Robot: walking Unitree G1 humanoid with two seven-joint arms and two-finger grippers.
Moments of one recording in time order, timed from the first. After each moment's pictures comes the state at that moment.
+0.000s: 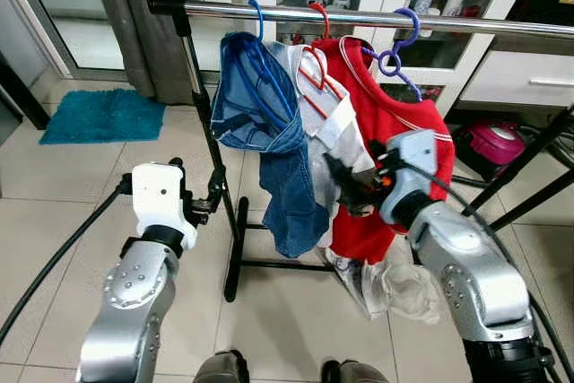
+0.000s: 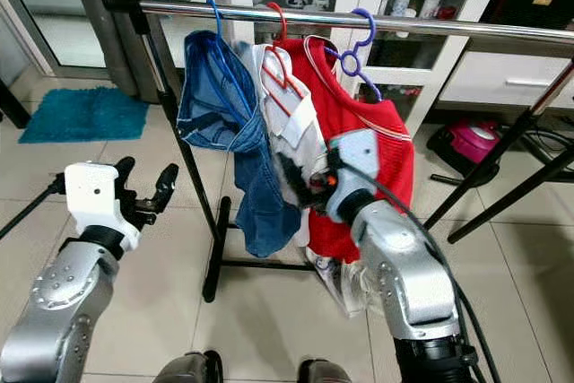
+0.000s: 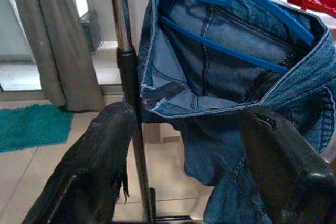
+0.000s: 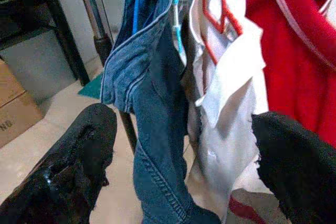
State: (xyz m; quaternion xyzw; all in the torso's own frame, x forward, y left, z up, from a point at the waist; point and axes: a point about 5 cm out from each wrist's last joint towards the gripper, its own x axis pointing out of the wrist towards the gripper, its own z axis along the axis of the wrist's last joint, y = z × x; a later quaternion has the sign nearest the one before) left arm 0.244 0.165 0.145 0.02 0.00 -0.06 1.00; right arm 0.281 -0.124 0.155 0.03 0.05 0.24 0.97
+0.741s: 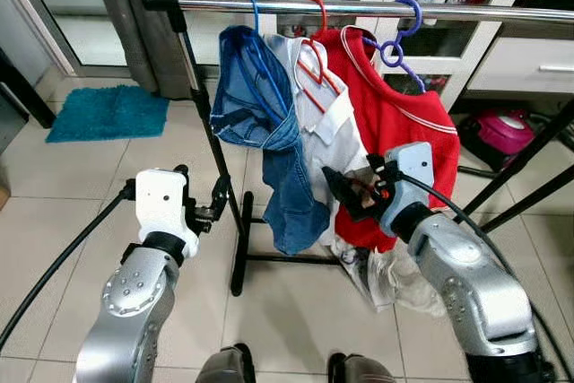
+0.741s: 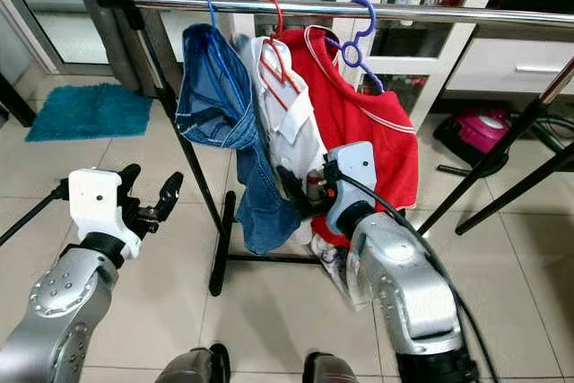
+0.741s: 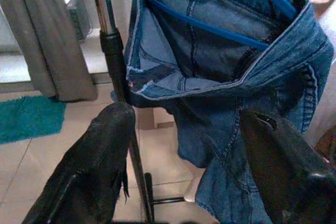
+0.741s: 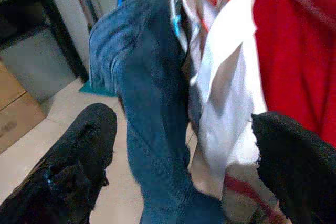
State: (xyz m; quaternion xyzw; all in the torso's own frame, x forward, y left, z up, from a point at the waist) left arm 0.237 0.161 0.142 0.02 0.02 -0.08 1.00; right arm 0.272 -0.122 0.150 0.03 0.05 0.22 0.97
